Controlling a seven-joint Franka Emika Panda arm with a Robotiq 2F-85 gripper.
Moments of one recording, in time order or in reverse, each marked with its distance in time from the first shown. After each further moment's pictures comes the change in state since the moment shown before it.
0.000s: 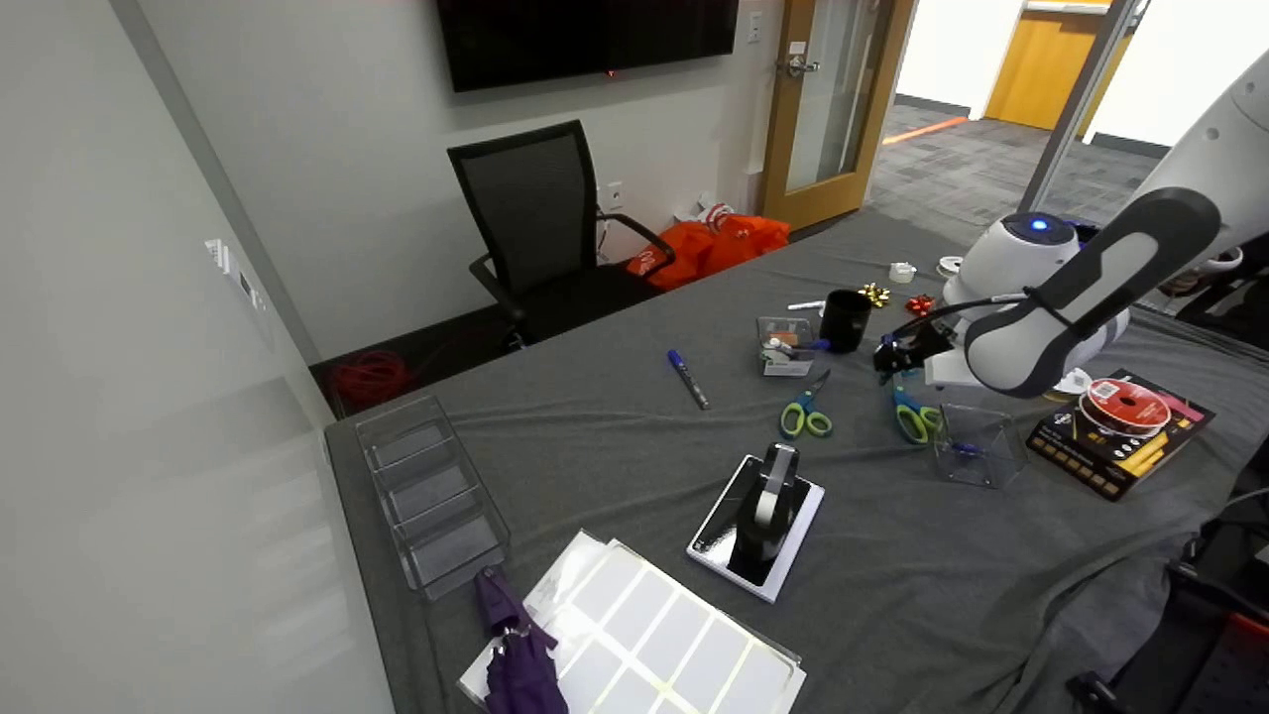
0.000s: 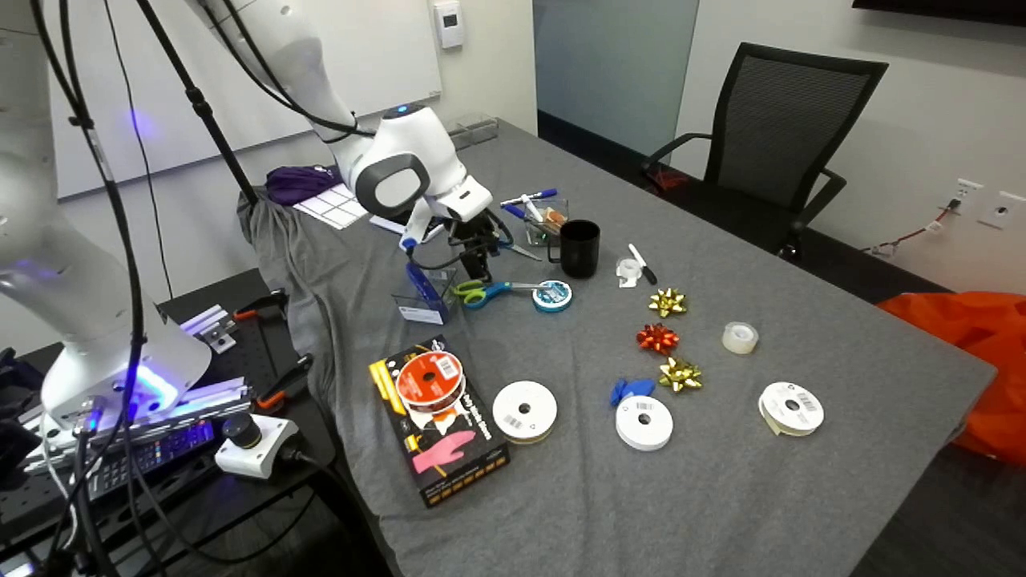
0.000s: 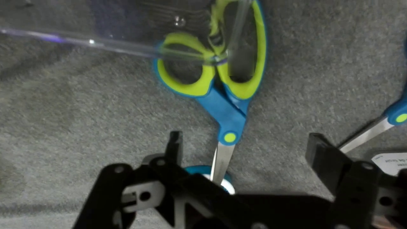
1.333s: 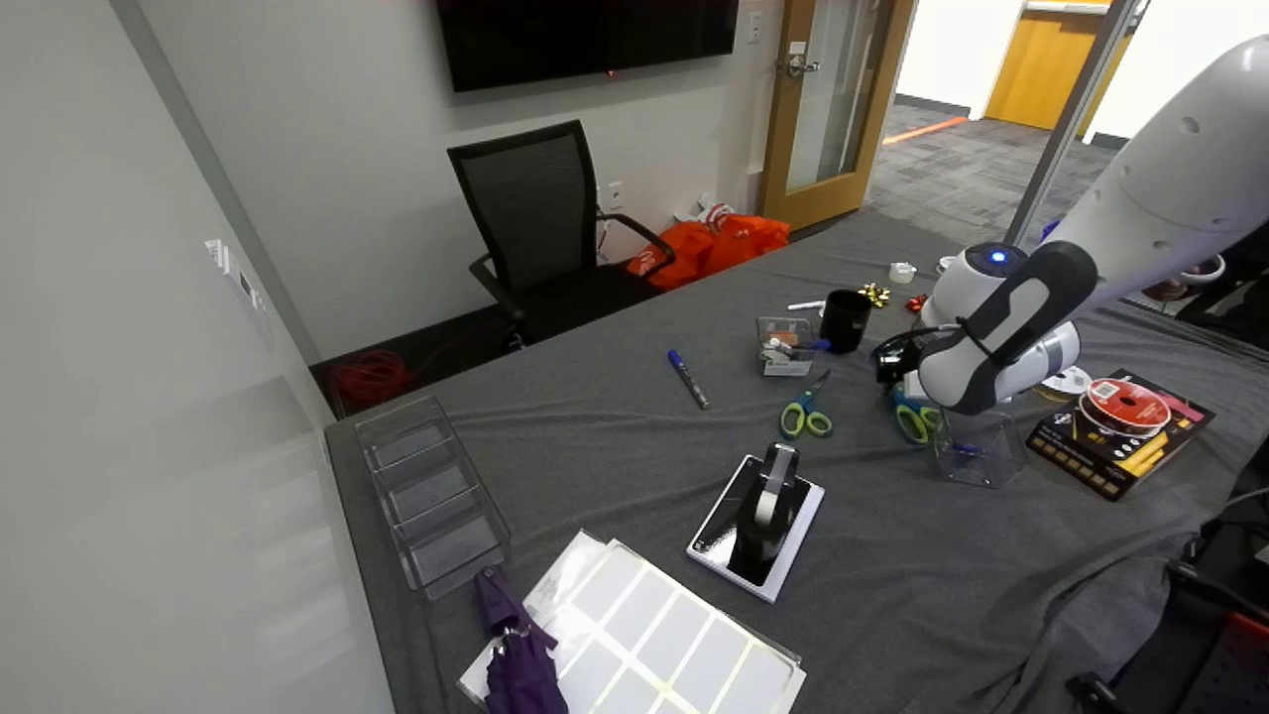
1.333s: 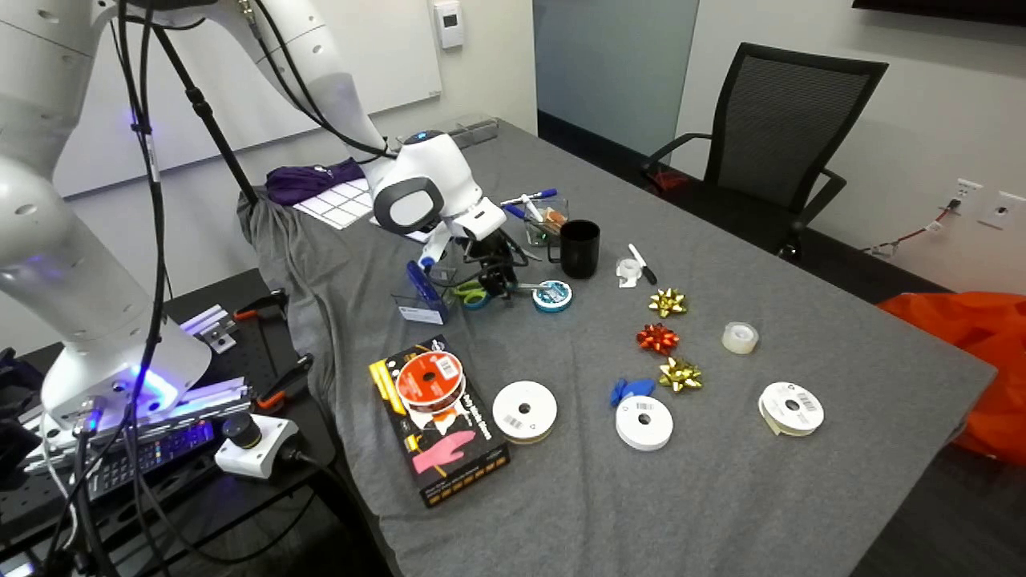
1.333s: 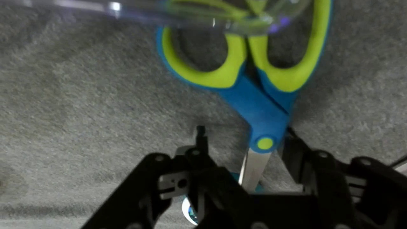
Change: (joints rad) arm 0.199 0.210 -0.173 0.126 0.268 0.026 -0.105
